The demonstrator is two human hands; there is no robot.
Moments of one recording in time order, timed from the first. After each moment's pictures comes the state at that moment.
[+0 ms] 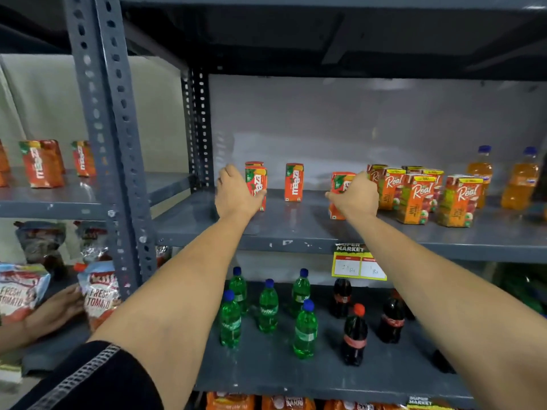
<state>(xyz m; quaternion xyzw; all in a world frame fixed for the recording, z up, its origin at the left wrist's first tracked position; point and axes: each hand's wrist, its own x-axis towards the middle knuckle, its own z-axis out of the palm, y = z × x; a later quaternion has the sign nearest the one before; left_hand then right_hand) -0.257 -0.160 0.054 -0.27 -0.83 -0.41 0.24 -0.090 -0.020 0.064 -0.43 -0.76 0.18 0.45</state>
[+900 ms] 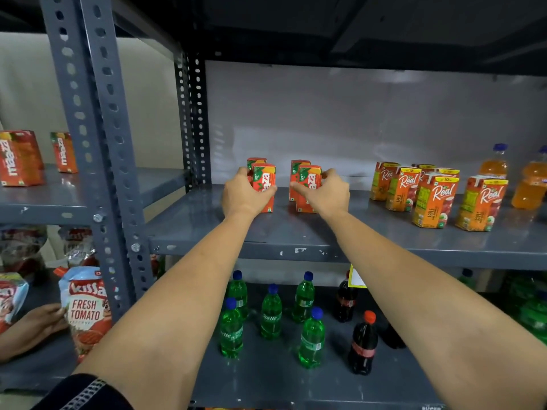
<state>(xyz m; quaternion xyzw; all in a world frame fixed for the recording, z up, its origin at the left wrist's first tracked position) -0.290 -0.139 0.048 -0.31 -0.78 -0.53 0.15 -0.176 -0.019 0.054 -0.36 -0.76 0.26 0.47</state>
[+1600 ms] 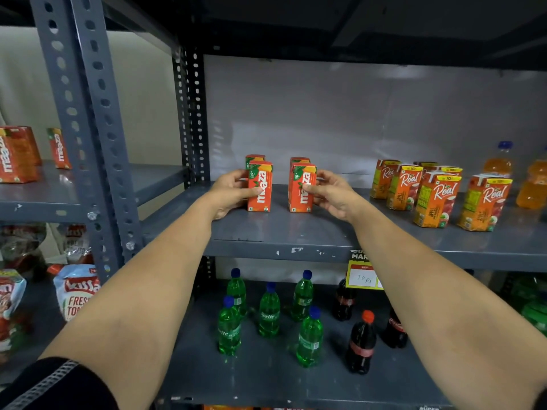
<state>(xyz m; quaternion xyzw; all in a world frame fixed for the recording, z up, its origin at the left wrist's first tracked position) -0.327 -0.157 0.051 -0.40 -0.59 -0.66 -0.24 -0.169 0.025 0.055 -0.15 -0.68 0.65 0.31</state>
